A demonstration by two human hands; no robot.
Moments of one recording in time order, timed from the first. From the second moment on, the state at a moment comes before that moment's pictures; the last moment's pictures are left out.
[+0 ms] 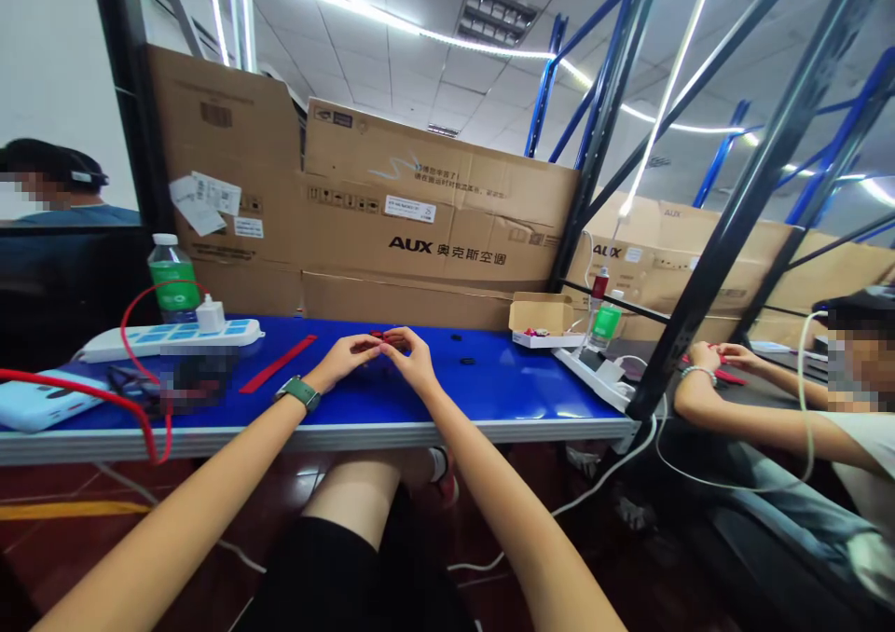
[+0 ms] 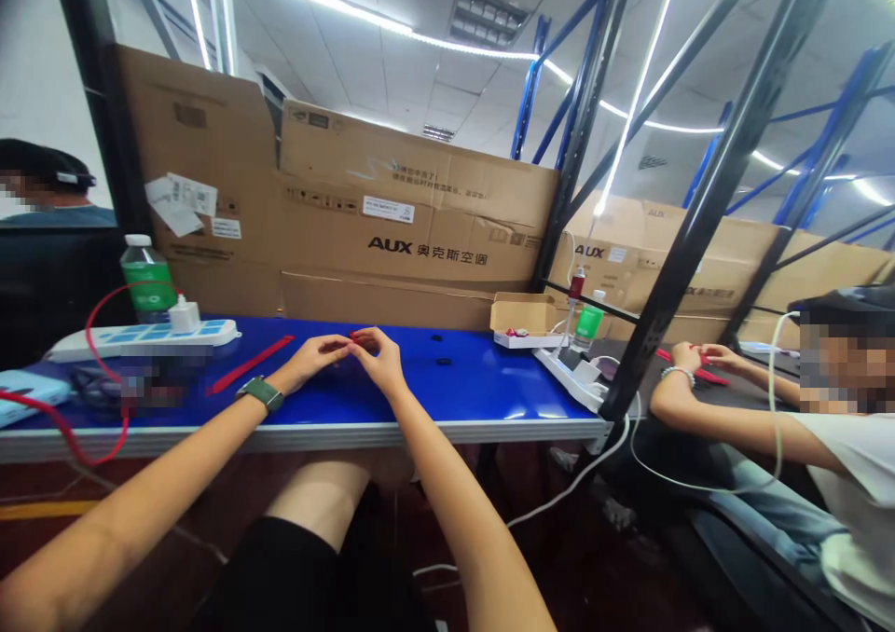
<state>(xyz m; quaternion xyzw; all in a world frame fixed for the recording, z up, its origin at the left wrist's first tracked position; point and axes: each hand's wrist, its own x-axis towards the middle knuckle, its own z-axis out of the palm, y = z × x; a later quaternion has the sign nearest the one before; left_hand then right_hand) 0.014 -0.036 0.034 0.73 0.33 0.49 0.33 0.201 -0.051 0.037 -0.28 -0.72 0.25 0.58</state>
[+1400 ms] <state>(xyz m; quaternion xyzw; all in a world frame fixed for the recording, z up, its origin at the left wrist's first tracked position) 0.010 -0.021 0.025 0.73 0.30 0.53 0.30 0.206 -0.032 0.023 -0.32 -0.72 0.25 0.57</state>
